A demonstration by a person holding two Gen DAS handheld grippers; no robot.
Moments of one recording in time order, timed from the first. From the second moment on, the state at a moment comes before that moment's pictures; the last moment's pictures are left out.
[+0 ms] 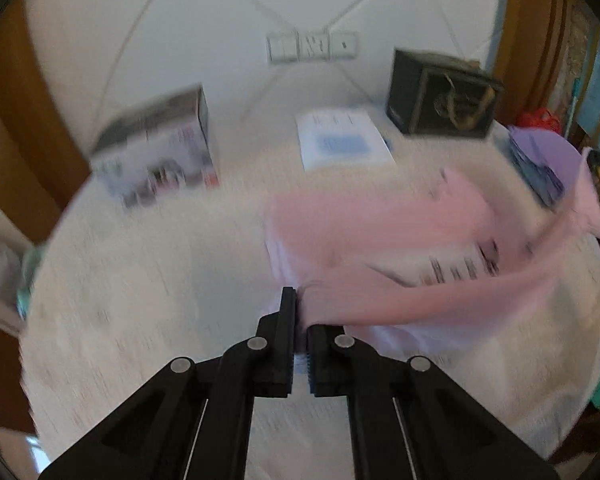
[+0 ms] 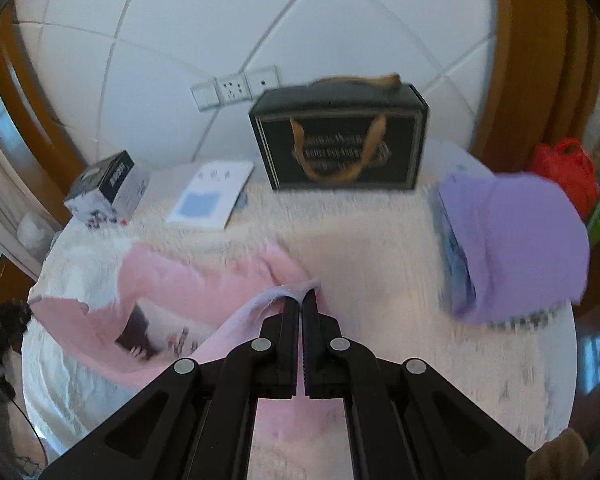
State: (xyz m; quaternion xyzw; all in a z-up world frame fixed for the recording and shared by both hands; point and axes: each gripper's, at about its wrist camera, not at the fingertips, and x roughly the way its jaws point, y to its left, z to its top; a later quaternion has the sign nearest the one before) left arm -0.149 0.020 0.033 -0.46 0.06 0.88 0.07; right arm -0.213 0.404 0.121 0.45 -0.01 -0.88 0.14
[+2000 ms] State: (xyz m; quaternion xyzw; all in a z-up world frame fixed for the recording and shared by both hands) left arm -0.069 -0.071 -0.097 -0.59 -0.03 0.81 -0.01; right arm -0.132 0.429 -0.066 0.60 -0.13 -0.78 0.08
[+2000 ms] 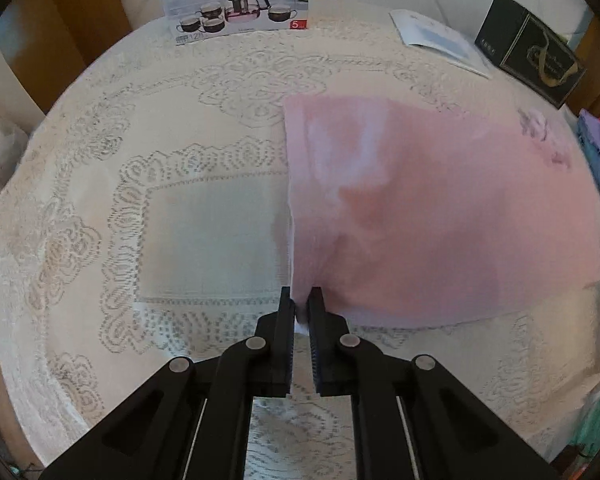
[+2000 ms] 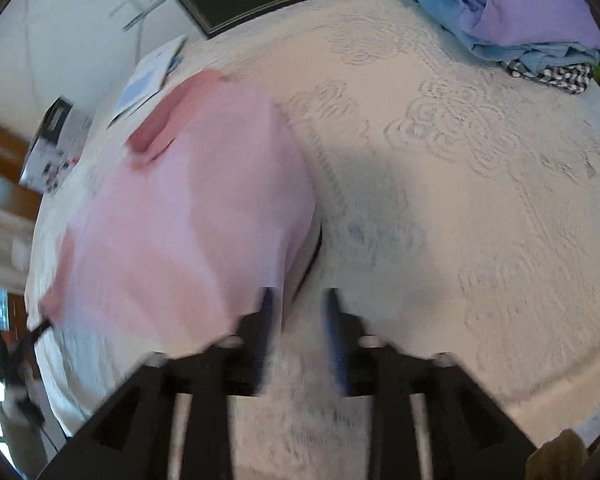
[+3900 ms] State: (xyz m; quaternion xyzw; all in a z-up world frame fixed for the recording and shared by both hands) left arm -0.088 -0.095 -0.100 -0.57 -0.04 0.82 -0.03; right arm -0.225 0.363 -0.005 0.56 -0.07 -0.82 0.10
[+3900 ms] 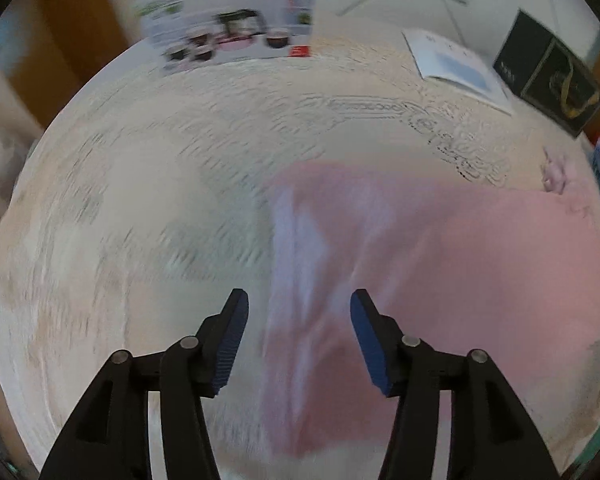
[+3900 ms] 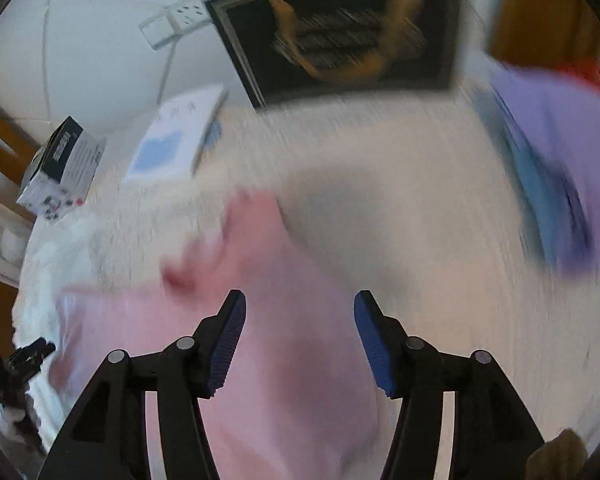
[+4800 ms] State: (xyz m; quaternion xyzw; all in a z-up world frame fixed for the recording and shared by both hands) left arm -0.029 -0.080 -0.094 -0.56 -0.04 0.82 0.00; right arm -0.091 0.311 -0.059 0.57 0.05 -0.82 0.09
